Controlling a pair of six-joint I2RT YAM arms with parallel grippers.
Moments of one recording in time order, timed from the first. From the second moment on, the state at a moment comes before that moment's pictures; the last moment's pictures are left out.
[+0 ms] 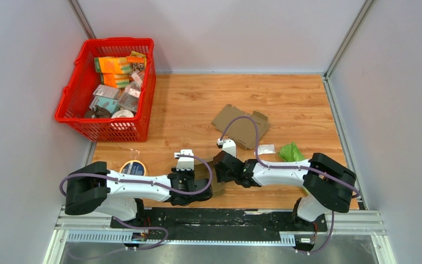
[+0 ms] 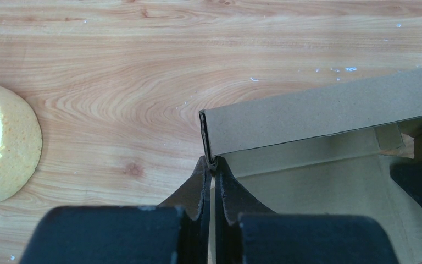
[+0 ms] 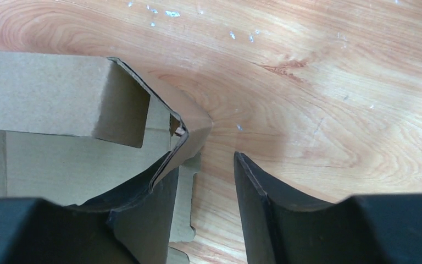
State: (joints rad) left arm -1.35 1.33 0.63 -0.65 -1.00 -1.25; right arm 1.10 1.55 0.75 -0.15 0.33 0.73
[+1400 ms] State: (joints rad) left arm -1.35 1.34 0.63 -0.65 -0.99 -1.25; right arm 1.19 1.20 0.61 -0.11 0.25 0.59
